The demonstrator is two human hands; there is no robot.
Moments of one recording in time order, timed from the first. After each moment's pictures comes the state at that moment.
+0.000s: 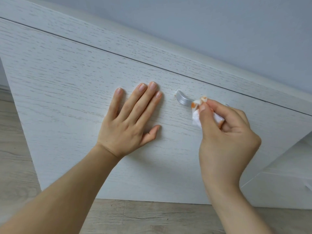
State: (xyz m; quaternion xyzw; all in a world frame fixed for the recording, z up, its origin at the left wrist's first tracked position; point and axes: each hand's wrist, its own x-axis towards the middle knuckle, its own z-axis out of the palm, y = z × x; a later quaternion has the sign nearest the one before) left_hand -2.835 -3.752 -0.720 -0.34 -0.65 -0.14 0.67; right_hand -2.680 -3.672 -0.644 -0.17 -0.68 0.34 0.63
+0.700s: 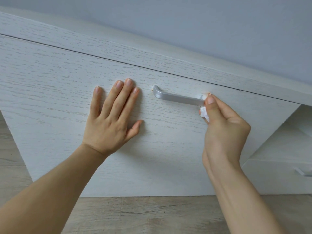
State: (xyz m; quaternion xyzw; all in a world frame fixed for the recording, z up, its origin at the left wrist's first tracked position) left_hand -2.829 -3.755 -0.720 -0.35 -0.67 -0.14 0.64; right_hand -2.660 -3.637 -0.634 -0.24 -0.58 0.53 0.57
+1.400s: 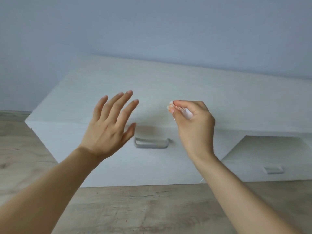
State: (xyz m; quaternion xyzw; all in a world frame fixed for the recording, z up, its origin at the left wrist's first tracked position) left_hand -2.771 -3.779 -0.528 -0.46 -0.77 -0.15 0.42; right_hand -2.644 -3.626 -0.474 -0.21 -0.76 0.45 0.42
